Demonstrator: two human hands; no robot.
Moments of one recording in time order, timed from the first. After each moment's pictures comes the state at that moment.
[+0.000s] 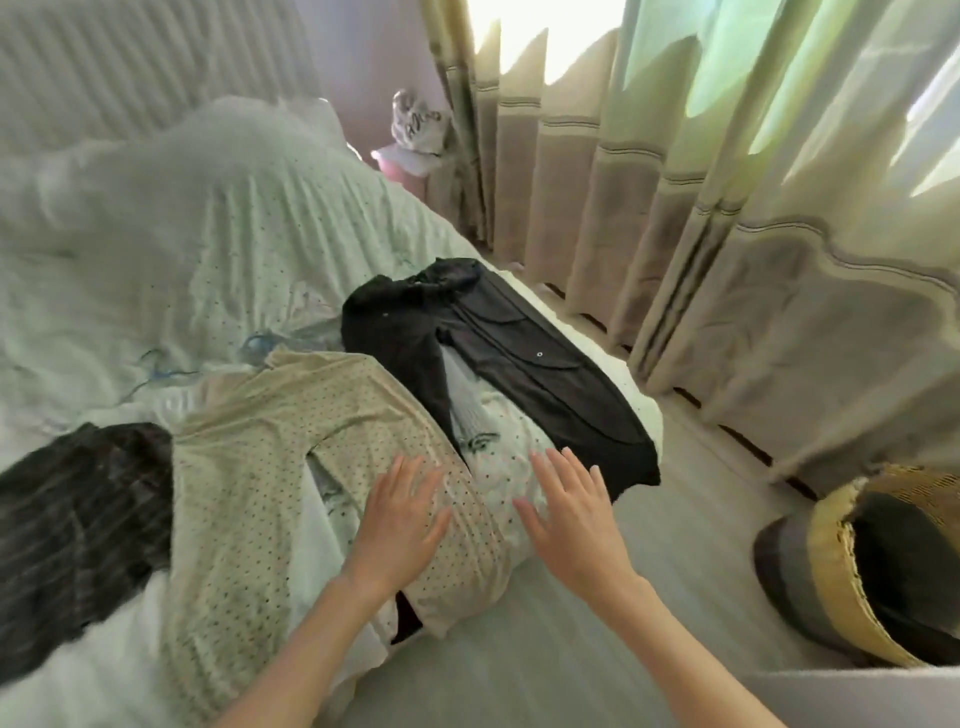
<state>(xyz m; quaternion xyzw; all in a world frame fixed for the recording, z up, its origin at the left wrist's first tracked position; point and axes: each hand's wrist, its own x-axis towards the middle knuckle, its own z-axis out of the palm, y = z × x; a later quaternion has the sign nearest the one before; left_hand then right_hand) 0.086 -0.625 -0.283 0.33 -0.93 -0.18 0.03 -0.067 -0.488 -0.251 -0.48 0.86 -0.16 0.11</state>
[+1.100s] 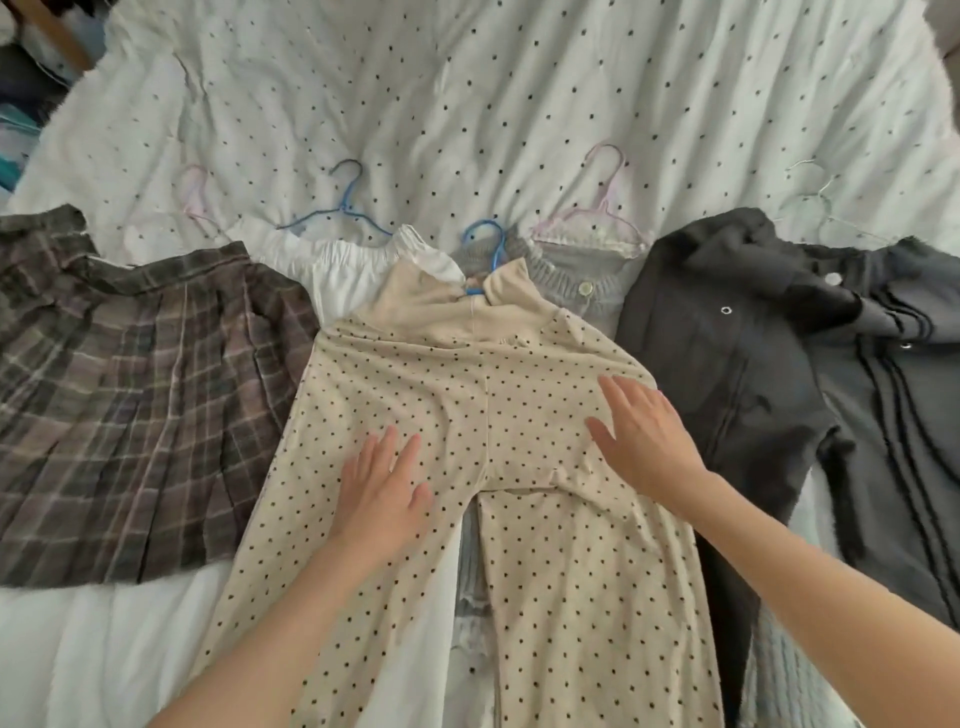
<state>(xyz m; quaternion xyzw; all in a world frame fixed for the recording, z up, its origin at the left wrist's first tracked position) 0.187 -0.969 -0.509 0.67 -0.68 -0.27 -0.14 -0.090 -1.015 -0.487 -0.72 0.66 0.06 0.20</state>
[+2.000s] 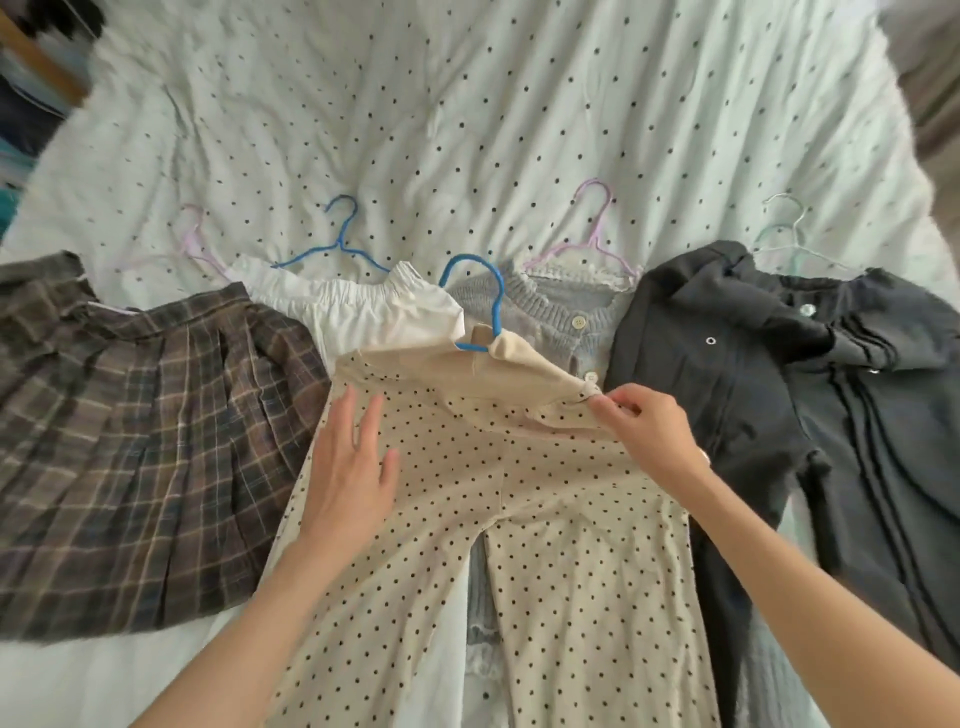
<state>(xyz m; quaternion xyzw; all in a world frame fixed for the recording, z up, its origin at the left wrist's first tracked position) 0.212 -1.025 -0.468 0.68 -0.71 -0.19 0.04 -0.078 -1.053 -0.443 -0.47 0.75 -0.19 0.42</state>
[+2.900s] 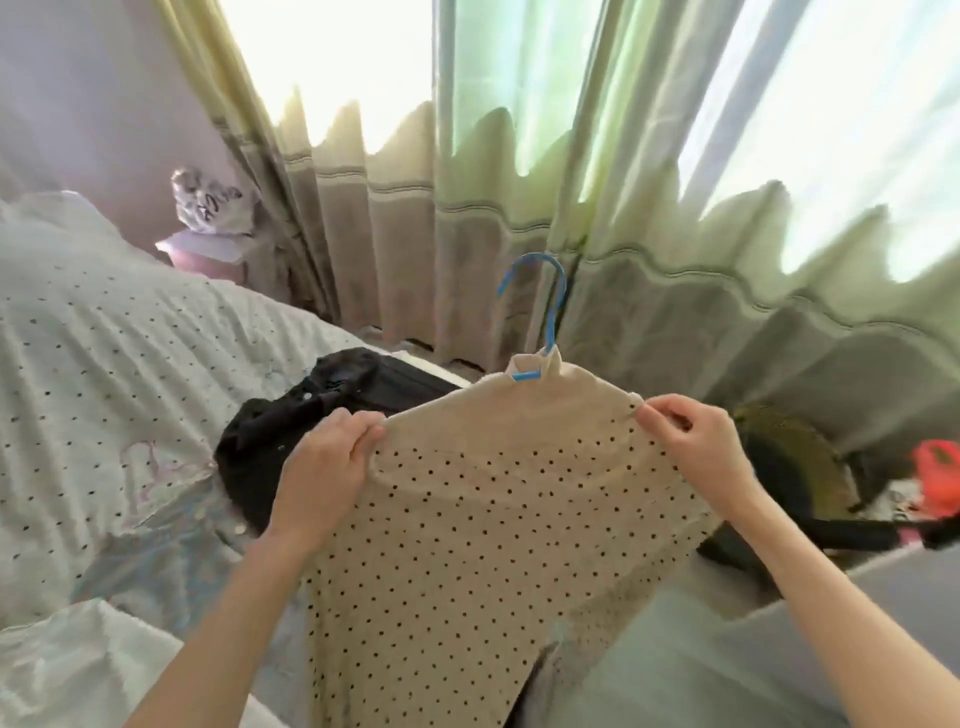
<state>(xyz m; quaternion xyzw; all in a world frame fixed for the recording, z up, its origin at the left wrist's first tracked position) -0.006 -0.892 -0.200 0.12 -0.92 -0.29 0.23 -0.144 -0.580 -0.152 -0.14 0.90 -0.42 -0.02</state>
